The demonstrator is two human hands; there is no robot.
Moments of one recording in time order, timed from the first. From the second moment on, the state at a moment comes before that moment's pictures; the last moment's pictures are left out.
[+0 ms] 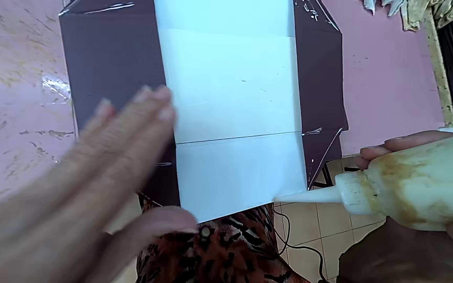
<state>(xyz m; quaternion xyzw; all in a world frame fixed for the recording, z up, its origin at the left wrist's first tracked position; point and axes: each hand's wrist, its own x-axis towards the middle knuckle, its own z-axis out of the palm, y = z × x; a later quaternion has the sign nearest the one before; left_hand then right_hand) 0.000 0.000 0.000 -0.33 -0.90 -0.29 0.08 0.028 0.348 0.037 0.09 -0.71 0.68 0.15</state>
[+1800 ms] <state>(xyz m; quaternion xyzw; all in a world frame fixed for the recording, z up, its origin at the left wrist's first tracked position) -0.041 -0.036 -0.048 -0.28 -0.85 -0.43 0.07 0.050 0.390 0.036 0.00 -0.69 0.67 0.29</state>
